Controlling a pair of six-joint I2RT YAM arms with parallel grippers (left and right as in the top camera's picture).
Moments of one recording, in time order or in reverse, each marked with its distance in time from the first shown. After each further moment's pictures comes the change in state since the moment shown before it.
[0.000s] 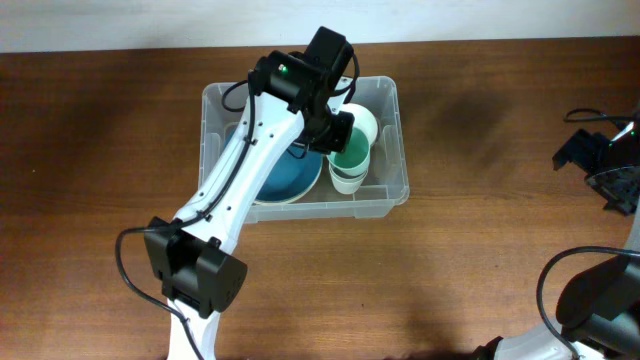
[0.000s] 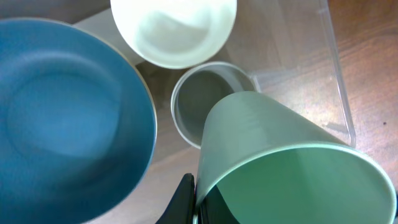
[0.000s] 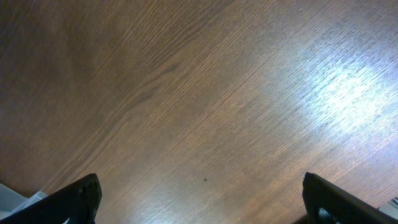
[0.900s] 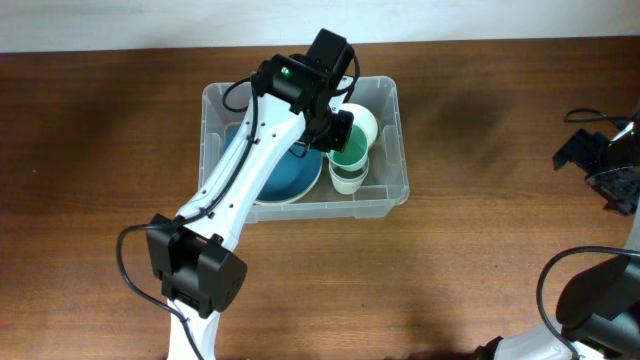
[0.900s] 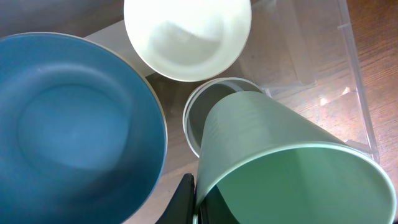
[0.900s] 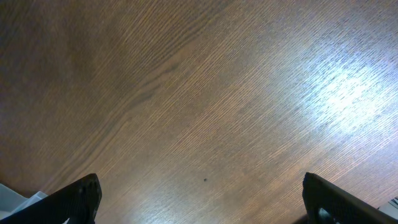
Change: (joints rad) left arm 0.000 0.000 -0.039 0.053 -0.040 0.000; right arm 0.000 0.000 0.000 0.000 0.000 0.000
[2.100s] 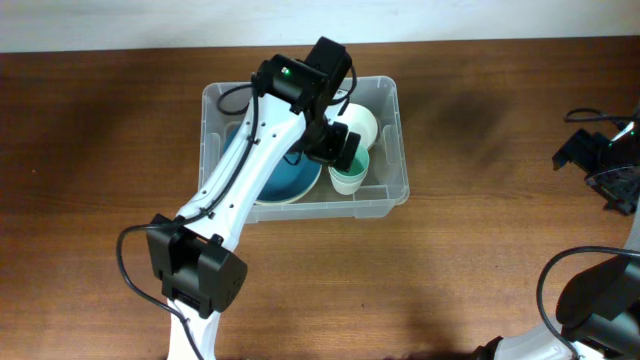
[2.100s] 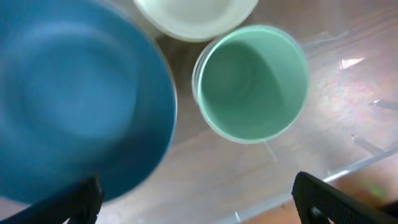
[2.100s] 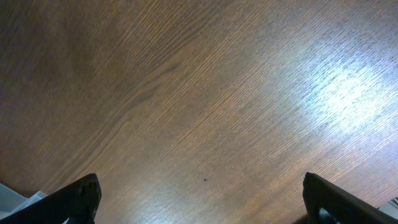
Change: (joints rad) left arm -0.007 0.000 0.000 -0.096 -0.022 0.068; right arm 0.000 0.000 0.000 0.000 0.000 0.000
